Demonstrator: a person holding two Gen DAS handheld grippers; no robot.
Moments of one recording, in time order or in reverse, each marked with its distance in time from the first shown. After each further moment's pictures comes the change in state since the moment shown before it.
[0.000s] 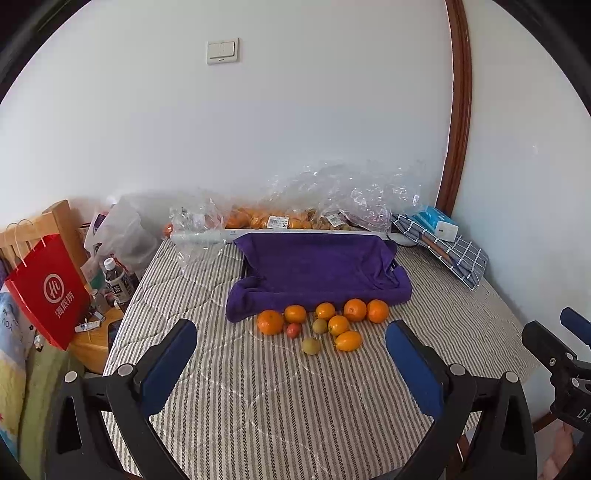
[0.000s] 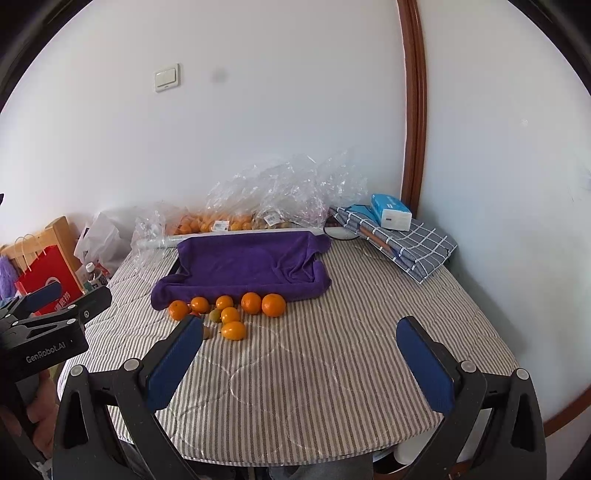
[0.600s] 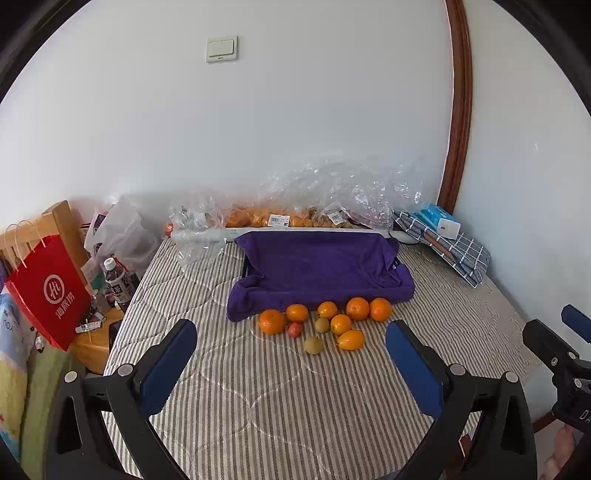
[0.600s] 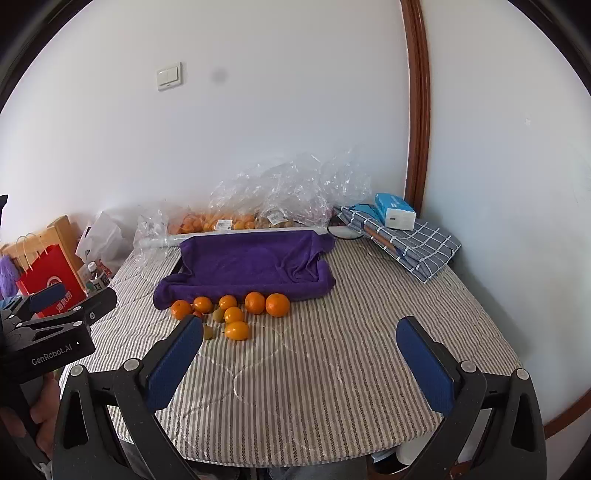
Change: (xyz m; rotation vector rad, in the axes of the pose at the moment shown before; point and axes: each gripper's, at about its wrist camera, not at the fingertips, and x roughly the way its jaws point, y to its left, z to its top) left arm 0.003 -0.002 -0.005 0.008 0.000 0.005; right arm 0.002 0.006 -0.001 -0.002 0.001 0.006
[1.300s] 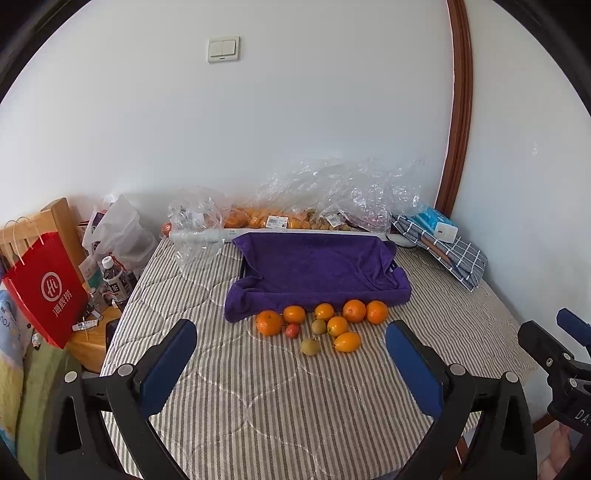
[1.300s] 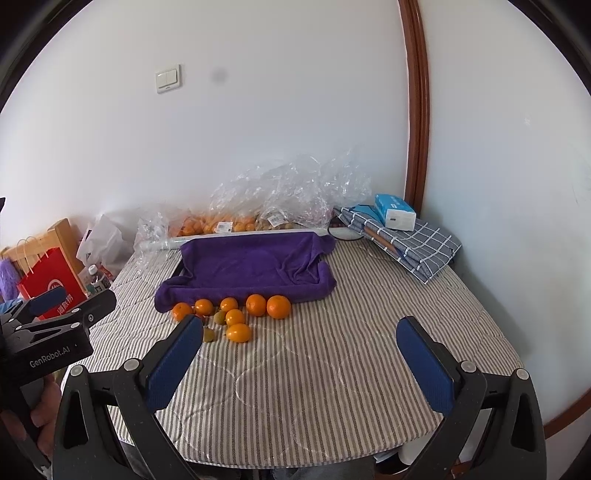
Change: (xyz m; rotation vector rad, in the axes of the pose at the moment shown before) left arm 0.000 0.005 0.002 -0.017 -0.005 -0.013; right arm 0.002 0.000 0.002 0.006 -0.005 0.004
